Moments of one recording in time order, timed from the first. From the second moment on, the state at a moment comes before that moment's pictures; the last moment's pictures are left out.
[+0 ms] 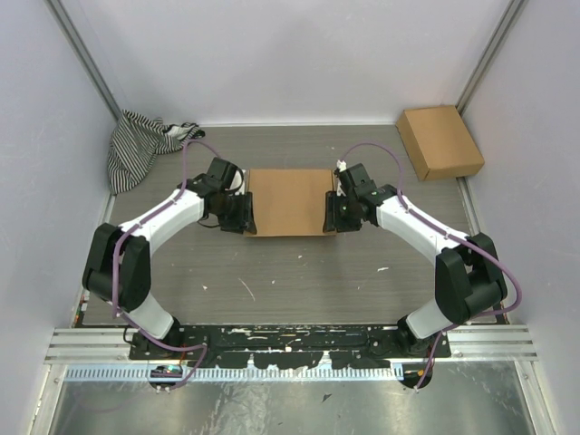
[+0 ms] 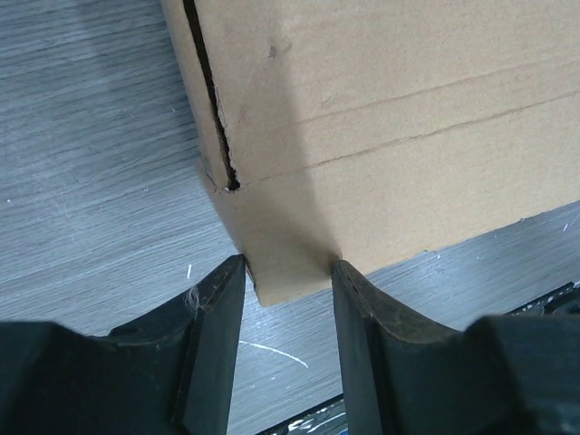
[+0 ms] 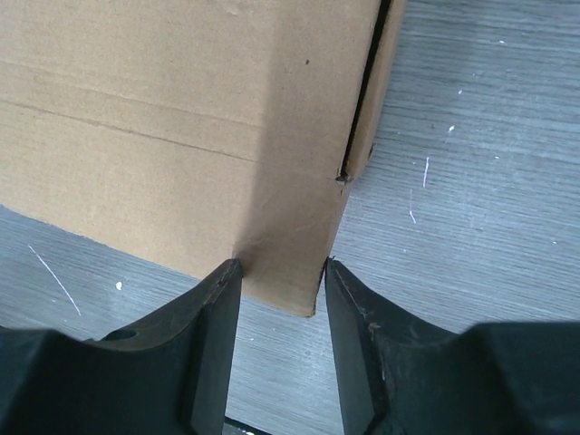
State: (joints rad) left arm -0.44 1.63 1.13 -0.61 0.25 -0.39; right arm 0.46 1.51 1.06 -0.56 -0.12 0.41
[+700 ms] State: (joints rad) left arm -0.44 1.65 1.14 -0.61 0.28 -0.38; right arm 0.46 1.52 1.04 -0.54 -0.13 0.40
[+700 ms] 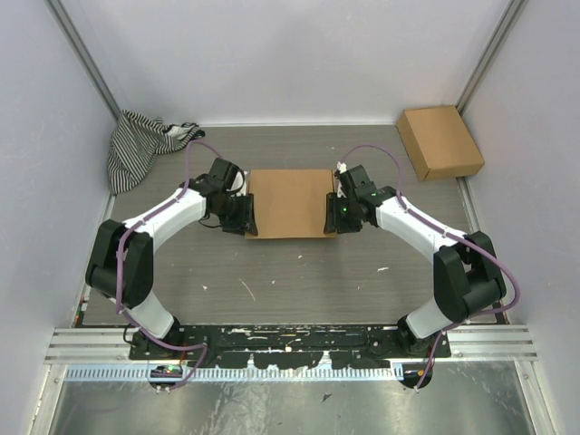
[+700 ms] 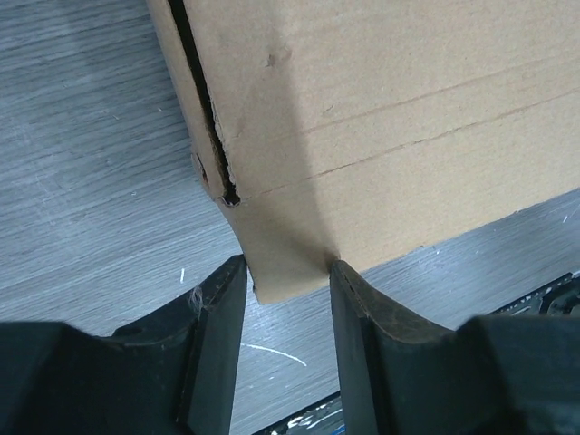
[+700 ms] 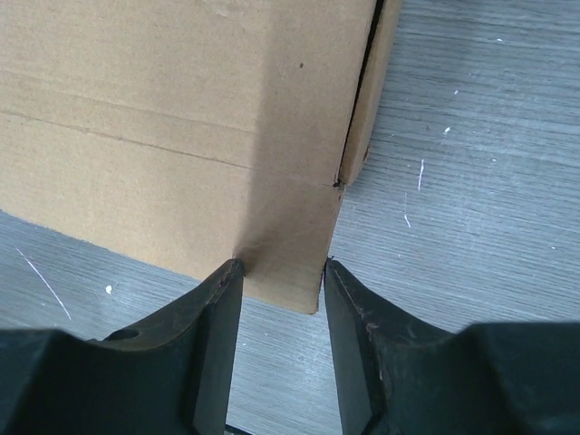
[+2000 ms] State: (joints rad) left arm -0.40 1.68 1.16 -0.63 0.38 -0.39; right arm 0.45 1.51 1.07 -0.58 -0.10 0.40
